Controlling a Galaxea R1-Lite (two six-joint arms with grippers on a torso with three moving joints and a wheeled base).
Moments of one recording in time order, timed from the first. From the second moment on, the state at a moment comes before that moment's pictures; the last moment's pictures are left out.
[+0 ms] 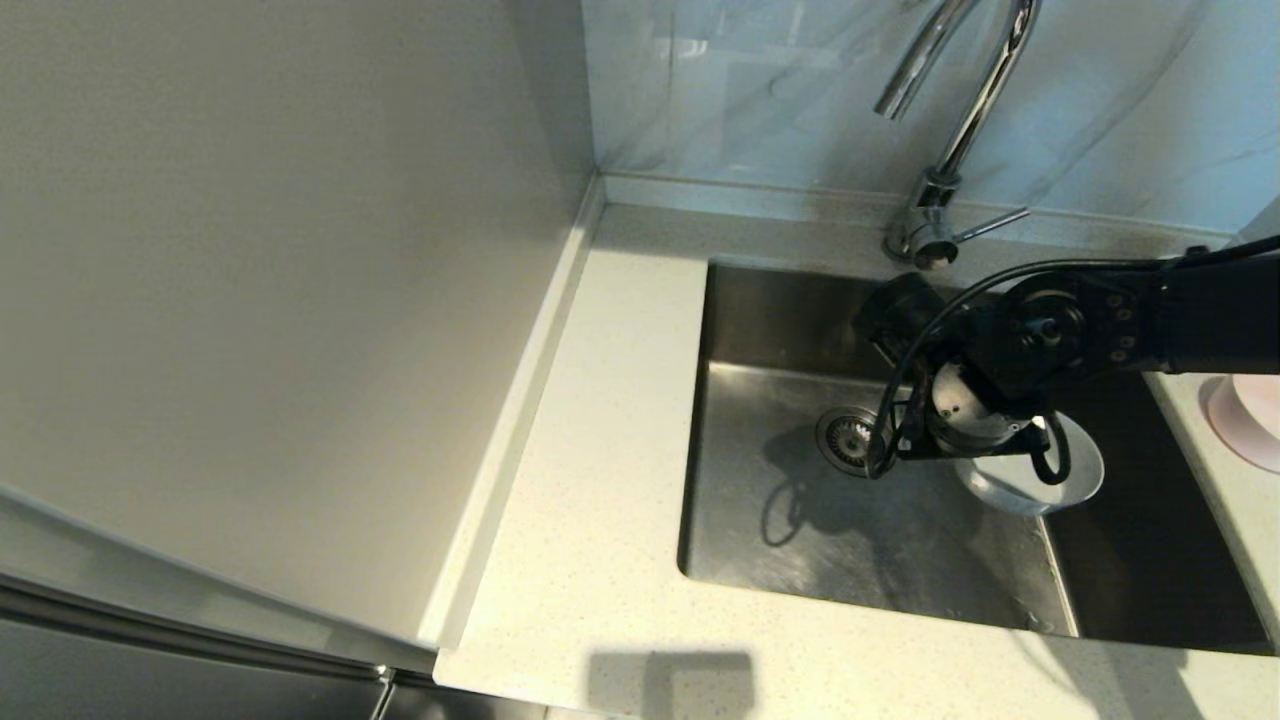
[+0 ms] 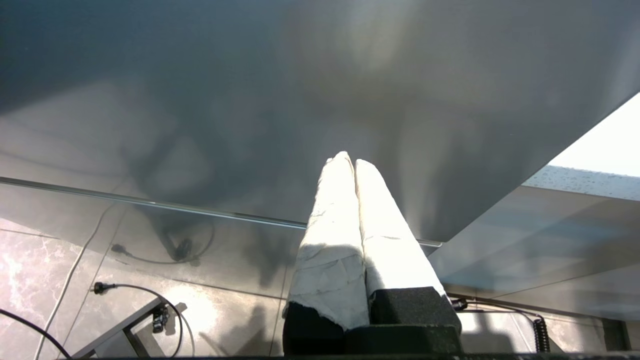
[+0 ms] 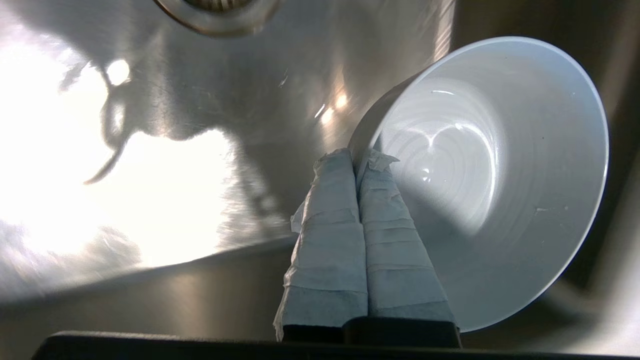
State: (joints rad) left arm 0.00 0.00 0.00 0.00 0.02 -0.02; right arm 0.41 1.99 -1.60 0.68 -0.74 0.45
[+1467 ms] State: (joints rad) left arm 0.00 0.00 0.00 0.00 0.02 -0.02; right arm -0.23 1.63 -1.08 0.38 -0.66 0.22
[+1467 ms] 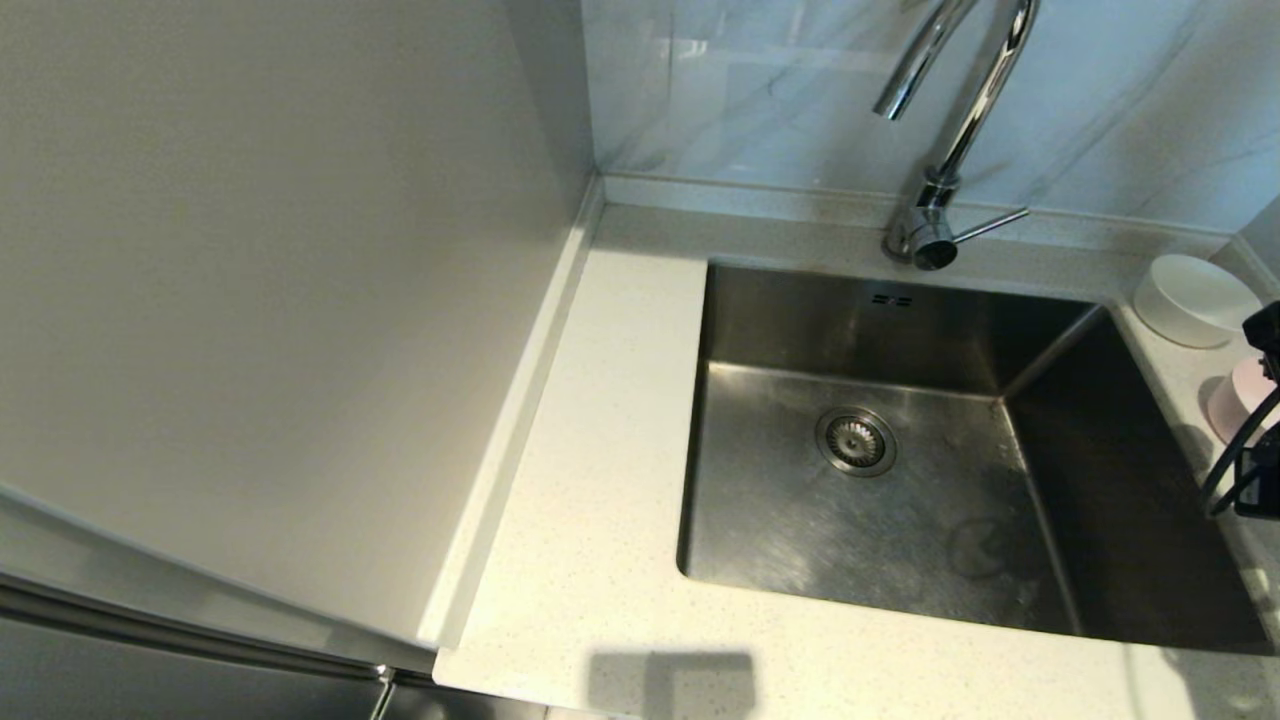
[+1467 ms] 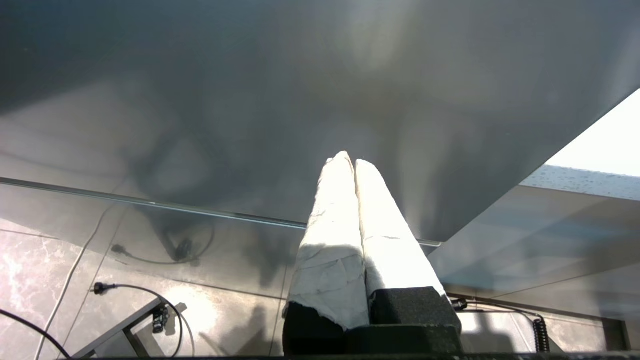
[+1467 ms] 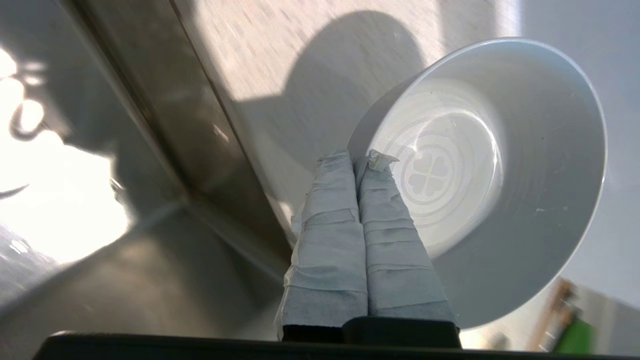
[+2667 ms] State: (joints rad) left arm 0.00 0.00 0.00 0.00 0.02 -0.02; right arm -0.25 1.48 -1.19 0.15 -0.56 -0.11
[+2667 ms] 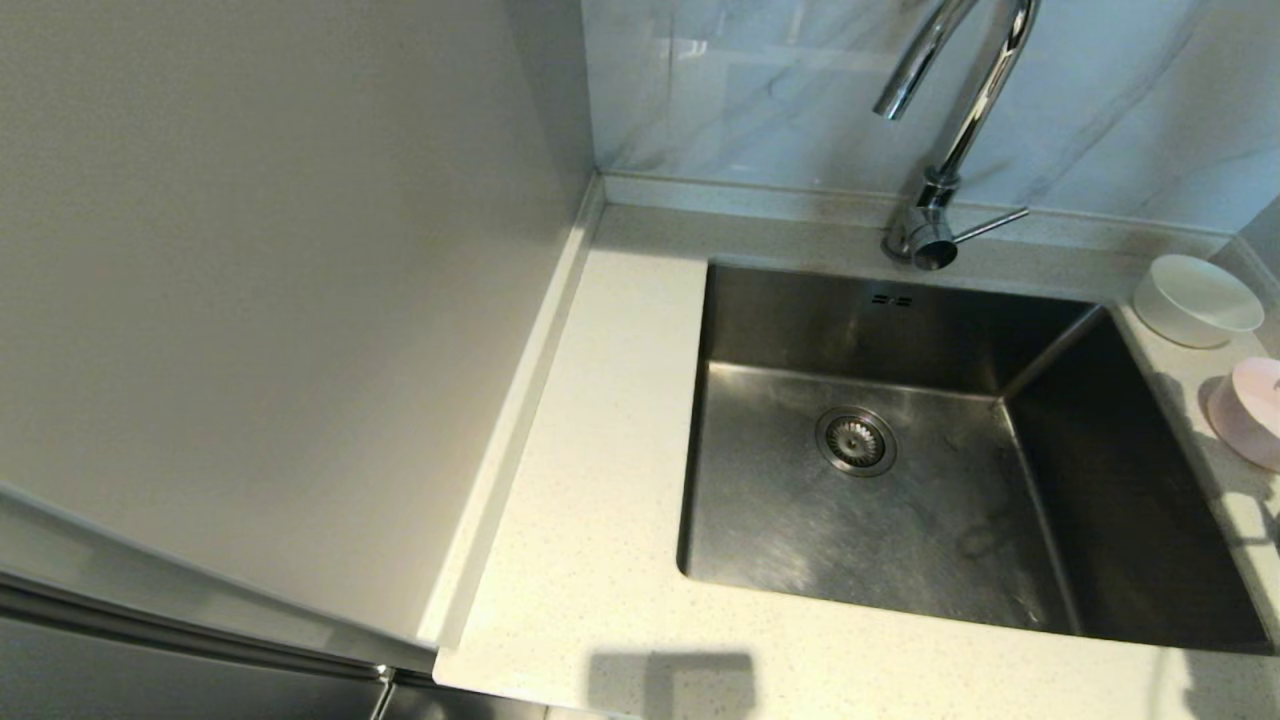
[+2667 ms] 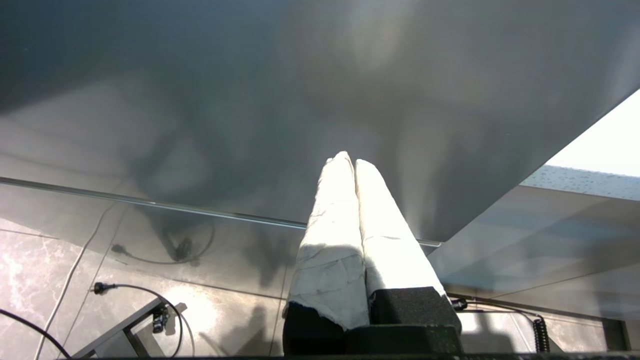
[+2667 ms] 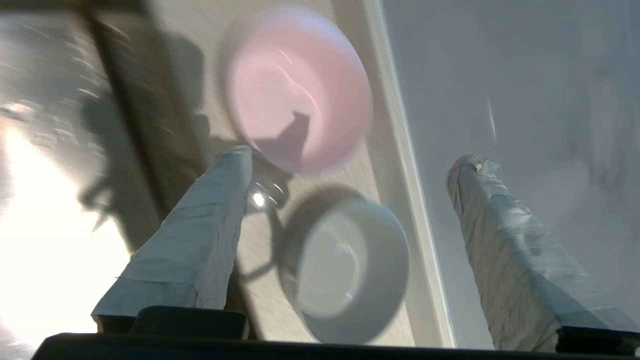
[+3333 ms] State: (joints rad) left arm 0.00 0.00 0.00 0.00 0.02 -0.02; right arm -0.05 1.20 -1.05 0.07 -0.28 -0.21
